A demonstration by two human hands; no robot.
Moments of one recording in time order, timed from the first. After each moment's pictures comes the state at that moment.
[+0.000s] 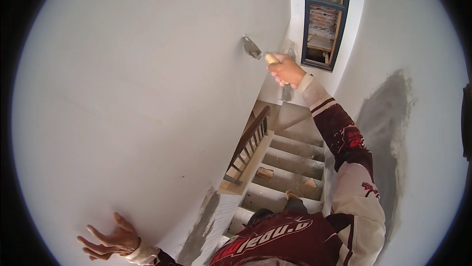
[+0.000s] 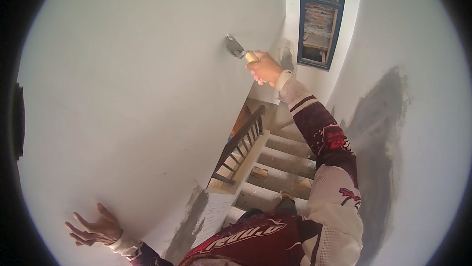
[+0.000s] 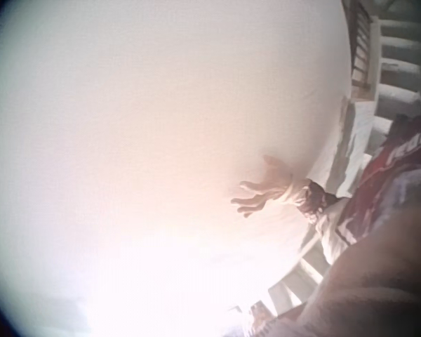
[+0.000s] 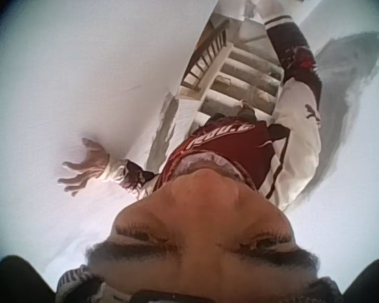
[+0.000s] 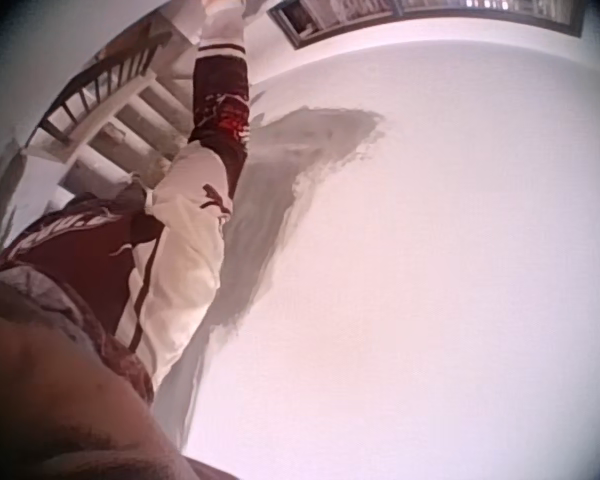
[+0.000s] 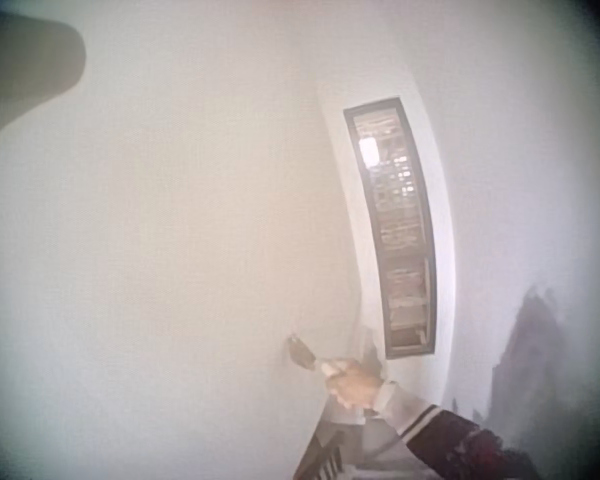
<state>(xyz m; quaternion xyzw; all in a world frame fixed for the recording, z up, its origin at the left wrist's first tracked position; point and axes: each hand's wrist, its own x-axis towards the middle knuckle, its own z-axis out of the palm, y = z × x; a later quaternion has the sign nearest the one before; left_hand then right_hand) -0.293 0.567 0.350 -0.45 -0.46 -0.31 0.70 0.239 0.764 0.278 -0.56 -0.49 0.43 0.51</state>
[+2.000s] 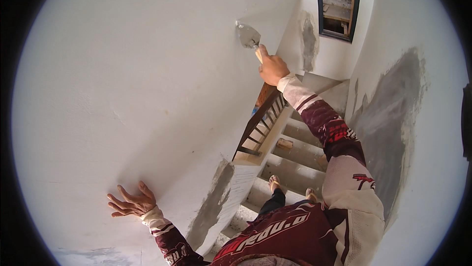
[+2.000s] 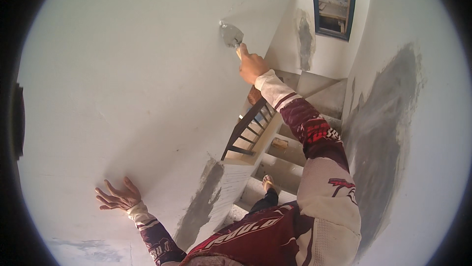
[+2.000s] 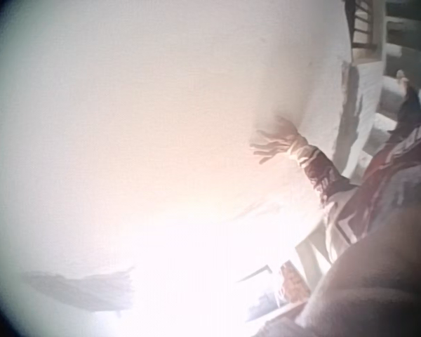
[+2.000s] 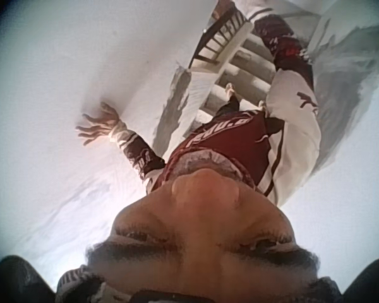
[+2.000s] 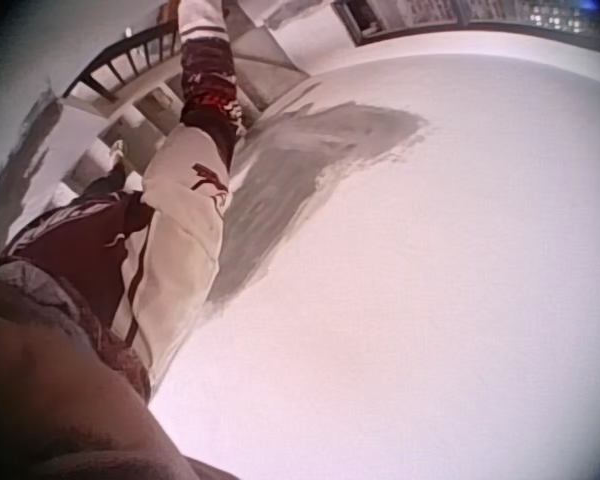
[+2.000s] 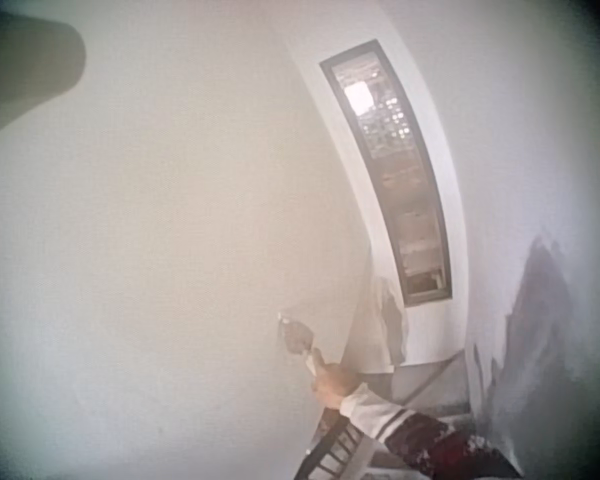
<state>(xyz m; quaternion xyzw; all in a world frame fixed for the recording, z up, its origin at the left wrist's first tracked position) -0.291 0.558 0.360 -0.55 -0.51 -0.22 0.62 0.210 0.751 0.248 -0.69 -0.62 0.12 0.34</state>
